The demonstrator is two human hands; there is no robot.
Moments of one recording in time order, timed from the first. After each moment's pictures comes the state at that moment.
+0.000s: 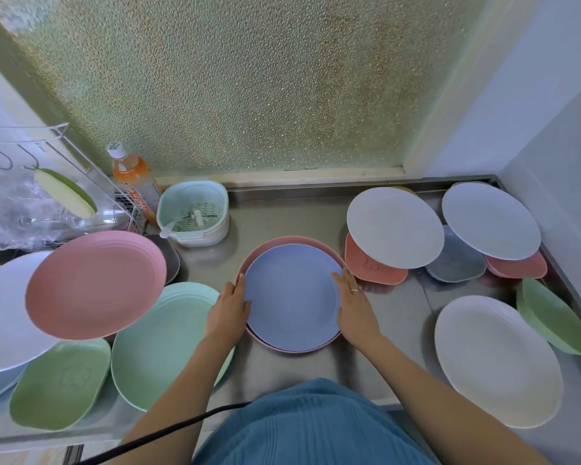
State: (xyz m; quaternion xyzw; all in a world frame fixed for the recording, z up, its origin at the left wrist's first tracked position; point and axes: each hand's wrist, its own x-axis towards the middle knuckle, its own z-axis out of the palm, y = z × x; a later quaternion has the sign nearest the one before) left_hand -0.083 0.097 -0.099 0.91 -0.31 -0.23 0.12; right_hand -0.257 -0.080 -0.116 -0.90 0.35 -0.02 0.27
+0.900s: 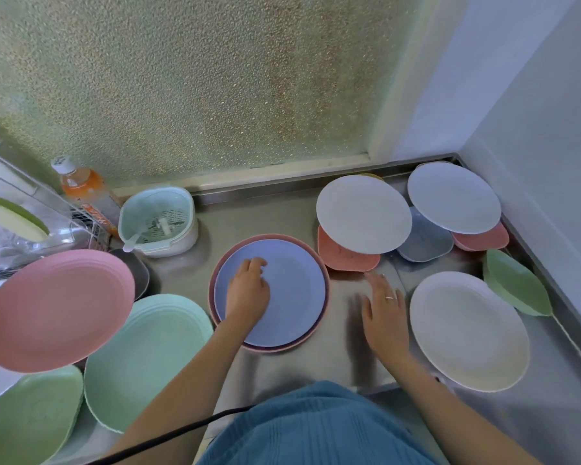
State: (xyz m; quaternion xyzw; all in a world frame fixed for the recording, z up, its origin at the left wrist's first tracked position) left_hand -0.113 0.022 -0.078 0.88 -0.35 -0.18 0.26; right_hand -0.338 -0.094 -0.113 -0.84 0.49 -0.12 0.18
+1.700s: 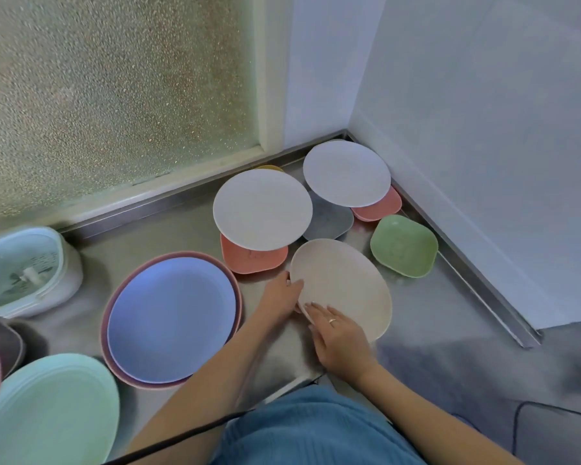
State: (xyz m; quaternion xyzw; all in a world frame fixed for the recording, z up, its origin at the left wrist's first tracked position) left_hand -0.272 -0.108 -0.082 0.76 -0.34 -0.48 0.28; right_hand -0.429 -0.086 -0.108 -0.91 0.37 -0.15 0.12
